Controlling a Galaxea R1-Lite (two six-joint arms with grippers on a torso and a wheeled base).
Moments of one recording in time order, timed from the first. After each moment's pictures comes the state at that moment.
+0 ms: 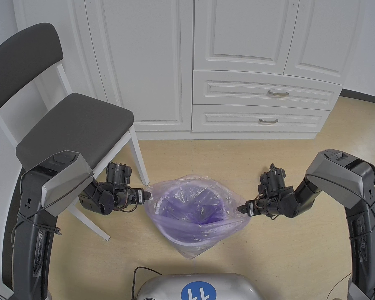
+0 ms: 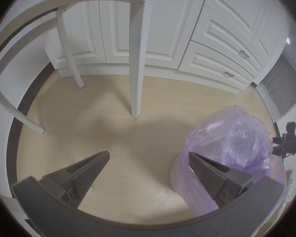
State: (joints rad) left arm -0.24 2.58 -1.33 -0.57 0.03 -0.19; right arm 0.30 2.51 -1.19 -0.54 -0.06 0.11
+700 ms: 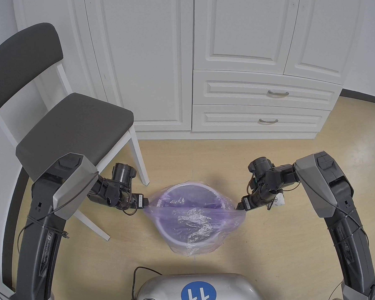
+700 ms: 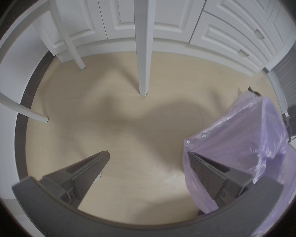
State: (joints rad) left arm -0.23 2.69 -1.59 -0.20 0.06 -0.17; right arm 0.26 2.77 -1.96 0.29 -0.04 -0.01
